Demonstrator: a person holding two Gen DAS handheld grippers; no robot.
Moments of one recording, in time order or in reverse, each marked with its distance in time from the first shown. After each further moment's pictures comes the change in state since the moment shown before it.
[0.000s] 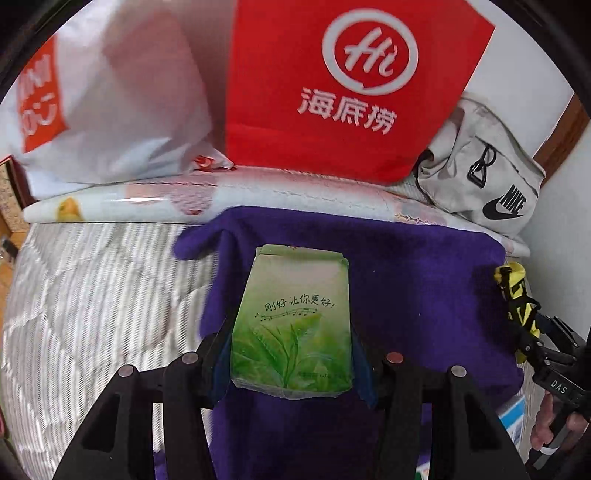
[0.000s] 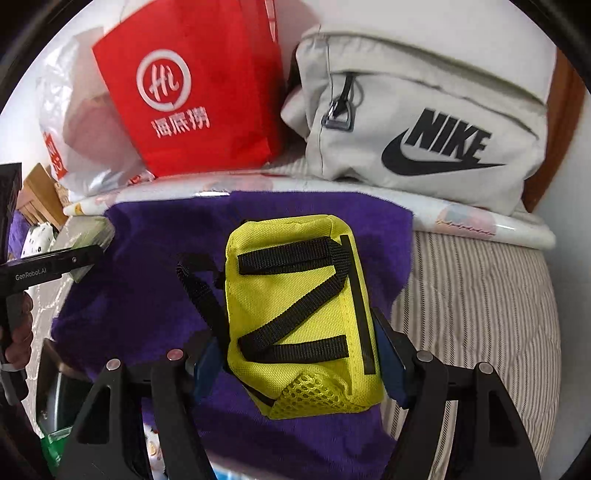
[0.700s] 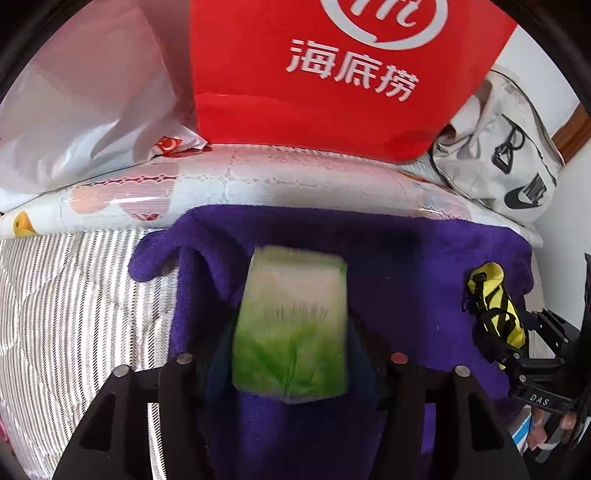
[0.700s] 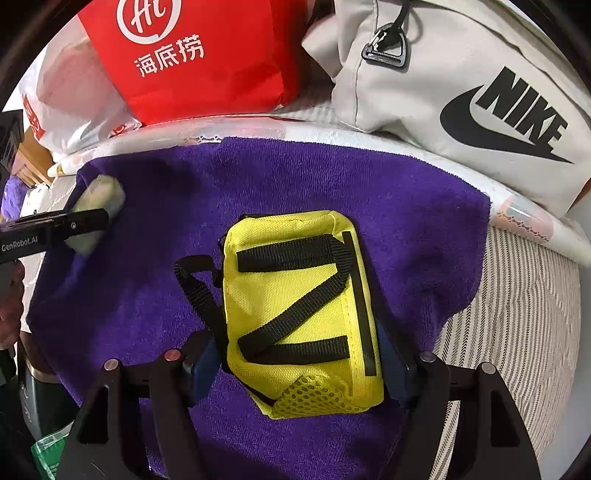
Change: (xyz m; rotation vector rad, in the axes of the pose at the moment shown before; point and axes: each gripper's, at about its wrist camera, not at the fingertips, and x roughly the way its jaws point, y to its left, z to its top) left arm 0.045 -0.003 0.024 0.026 0.121 -0.017; right arm 0.064 0.012 0.018 -0.070 0.202 0.027
